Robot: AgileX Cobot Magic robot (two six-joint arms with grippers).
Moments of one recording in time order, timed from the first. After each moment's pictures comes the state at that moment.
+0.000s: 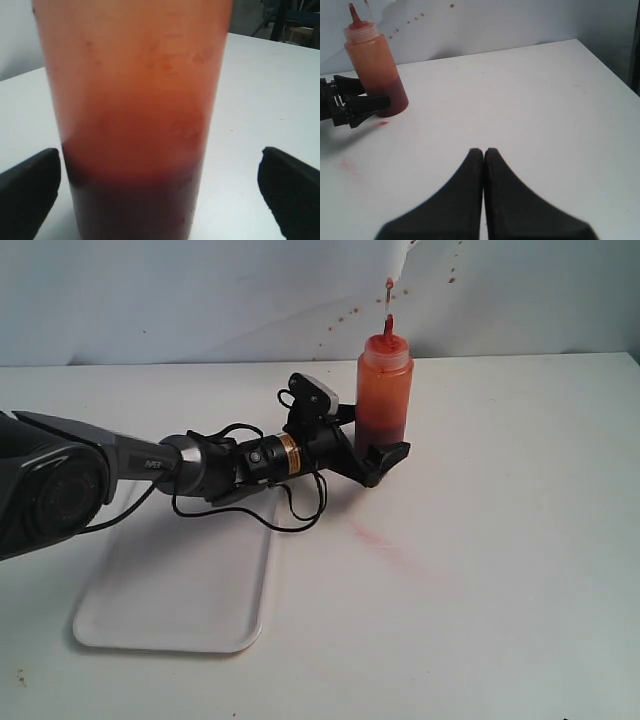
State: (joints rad) left arm -0.44 2.60 -1.66 0.79 -0.78 -0.59; right arm 0.00 0.01 0.00 -0.02 0.35 0.15
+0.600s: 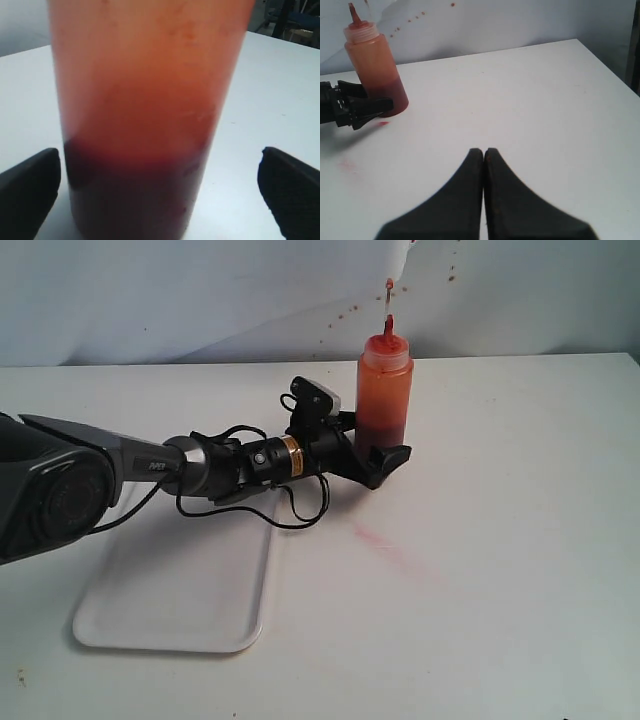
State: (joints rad) left arm -0.45 2.62 -1.69 0.83 -0.74 -0.69; right arm 0.00 0.01 0.00 -0.02 0.35 0.15
